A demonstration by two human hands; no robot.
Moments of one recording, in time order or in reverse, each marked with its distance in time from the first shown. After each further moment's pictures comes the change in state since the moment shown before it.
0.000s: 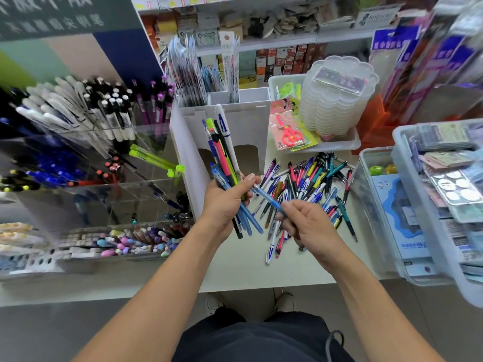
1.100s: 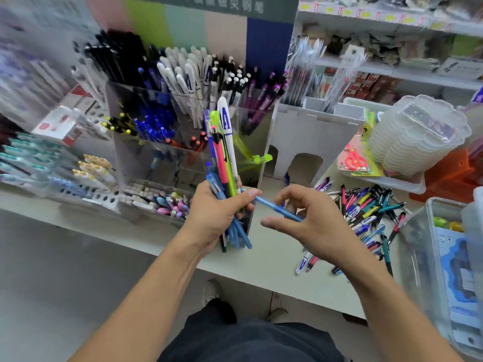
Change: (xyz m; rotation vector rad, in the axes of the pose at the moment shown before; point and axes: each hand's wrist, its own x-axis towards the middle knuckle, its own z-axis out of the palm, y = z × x) left_hand -0.069 0.028 -0.120 -0.031 0.114 0.226; right_hand 0.004 -0.065 0.090 -0.652 -0.287 -0.426
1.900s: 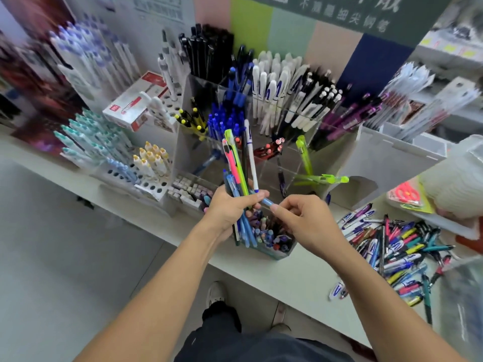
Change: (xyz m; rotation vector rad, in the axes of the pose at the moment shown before) left_hand 0.051 -0.039 -0.091 -0.186 0.102 -0.170; right_hand 0.073 -0.031 0.091 -0.140 -0.052 0.112
